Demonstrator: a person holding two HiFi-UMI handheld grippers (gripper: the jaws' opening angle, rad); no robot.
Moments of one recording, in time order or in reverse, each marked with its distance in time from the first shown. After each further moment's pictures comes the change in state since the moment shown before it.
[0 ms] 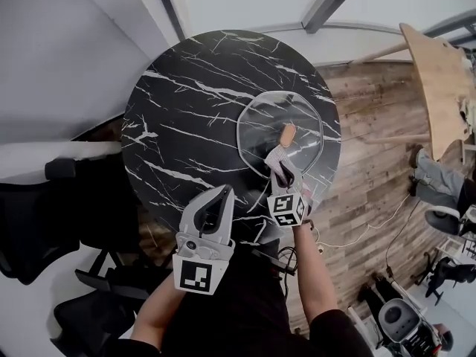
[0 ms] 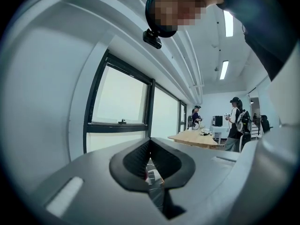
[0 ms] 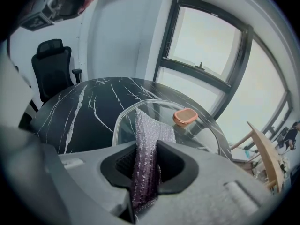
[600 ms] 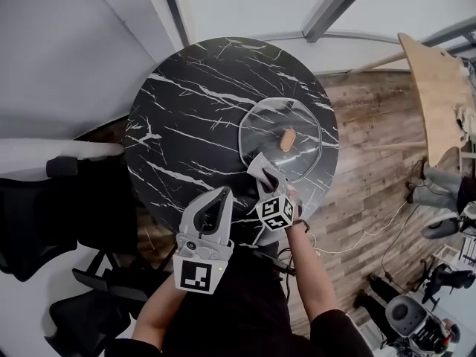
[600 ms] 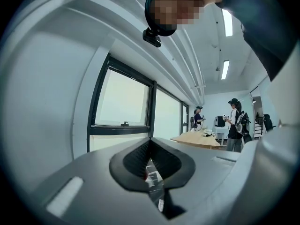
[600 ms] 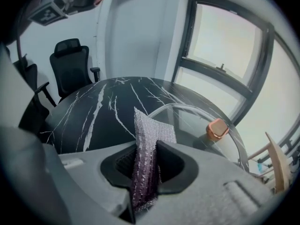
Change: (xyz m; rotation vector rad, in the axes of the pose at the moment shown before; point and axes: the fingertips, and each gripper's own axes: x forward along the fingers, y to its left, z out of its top) left arm -0.003 0.004 0.008 0.010 -0.014 0.029; right arm 0.010 0.048 0.015 -0.114 0.007 0.181
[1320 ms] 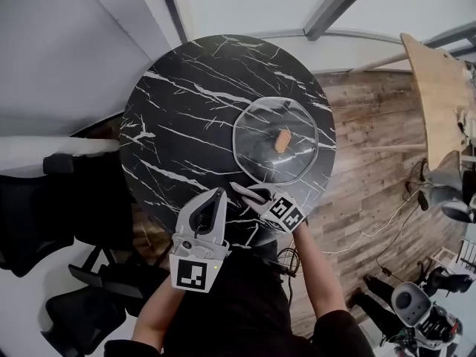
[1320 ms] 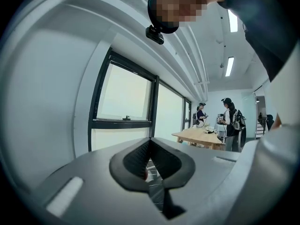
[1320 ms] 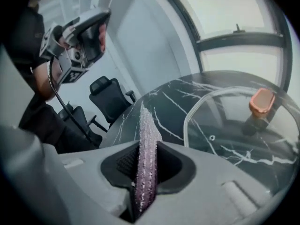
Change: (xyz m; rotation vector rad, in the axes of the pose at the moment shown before) left arm -0.004 -0.001 -0.020 -0.022 0.057 0.032; right arm -0.038 0.071 0.011 0.181 -0.067 0.615
